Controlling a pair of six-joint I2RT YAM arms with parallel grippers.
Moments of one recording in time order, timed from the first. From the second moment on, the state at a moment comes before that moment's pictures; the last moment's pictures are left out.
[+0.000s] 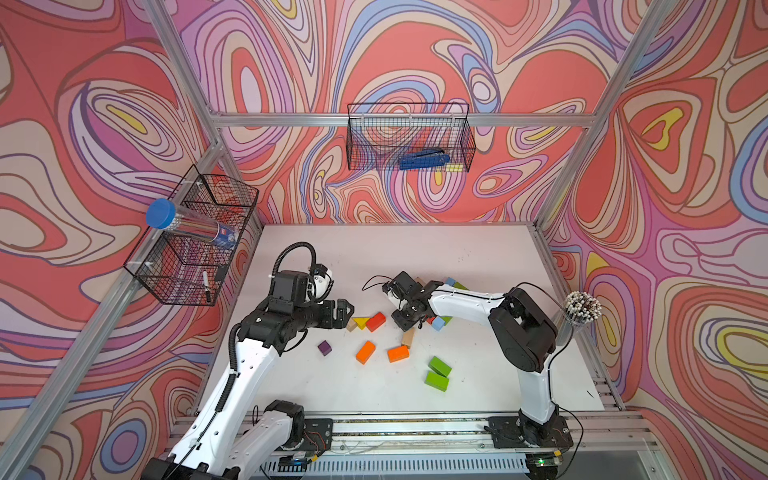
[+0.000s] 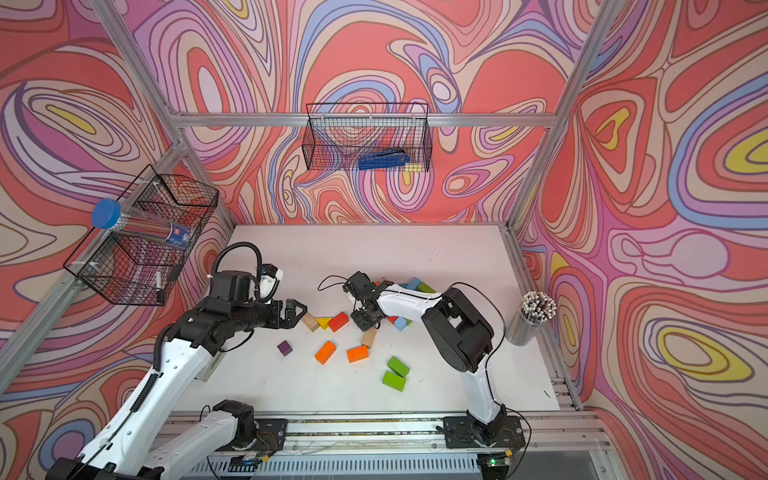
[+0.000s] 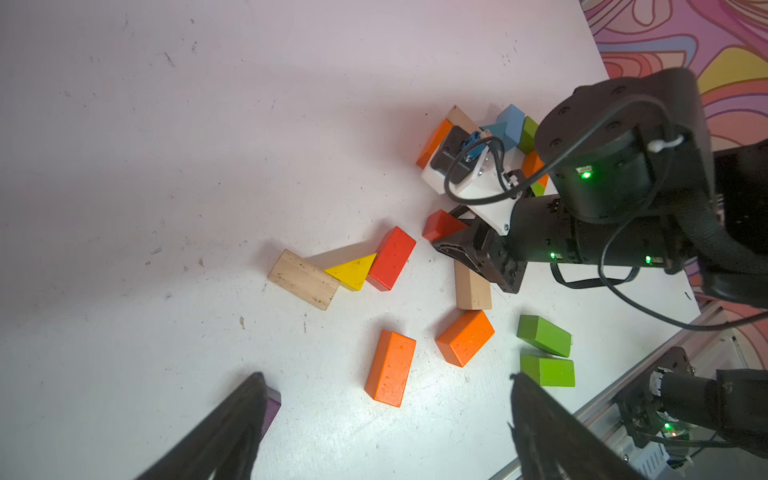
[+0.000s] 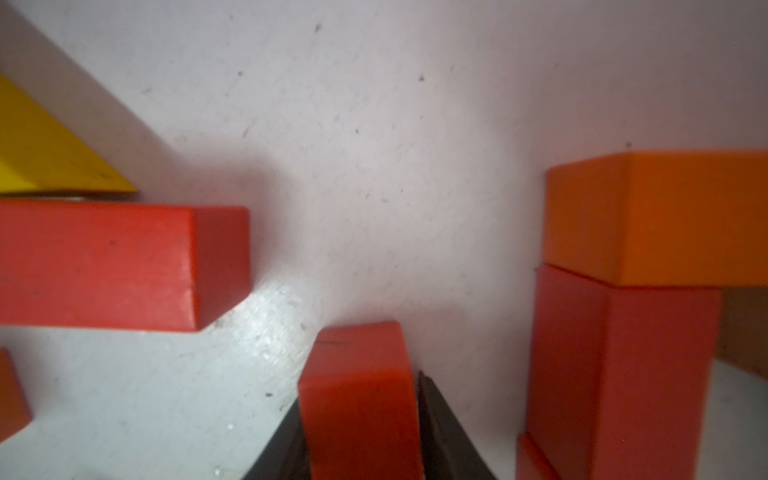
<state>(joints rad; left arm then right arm) -0.22 0.96 0.93 -0.80 0.33 -0.21 0.77 2.02 1.36 -0.54 0.01 0.02</state>
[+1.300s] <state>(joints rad) -0.22 0.95 0.93 -0.80 0.31 -0.20 0.88 1.98 1.30 -0.48 0.02 0.18</state>
